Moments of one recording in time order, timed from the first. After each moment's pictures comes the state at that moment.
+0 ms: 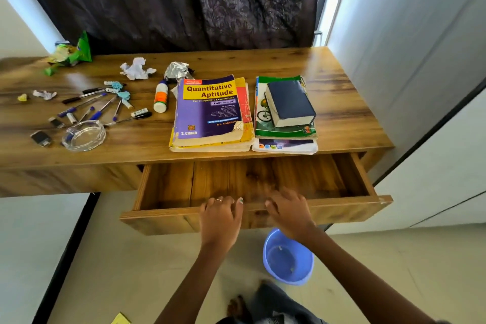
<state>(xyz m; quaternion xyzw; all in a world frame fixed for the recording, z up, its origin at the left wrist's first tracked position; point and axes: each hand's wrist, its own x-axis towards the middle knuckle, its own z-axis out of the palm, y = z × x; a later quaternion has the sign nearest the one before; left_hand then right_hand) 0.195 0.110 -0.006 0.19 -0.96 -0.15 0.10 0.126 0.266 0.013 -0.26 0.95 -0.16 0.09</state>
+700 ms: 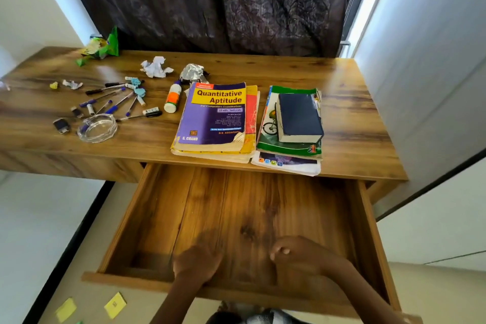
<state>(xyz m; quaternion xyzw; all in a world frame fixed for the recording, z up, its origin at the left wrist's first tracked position) 0.228 0.117 -0.022 0.36 -0.88 -0.16 -0.27 0.095 0.330 0.028 -0.34 0.78 -0.25 0.45</state>
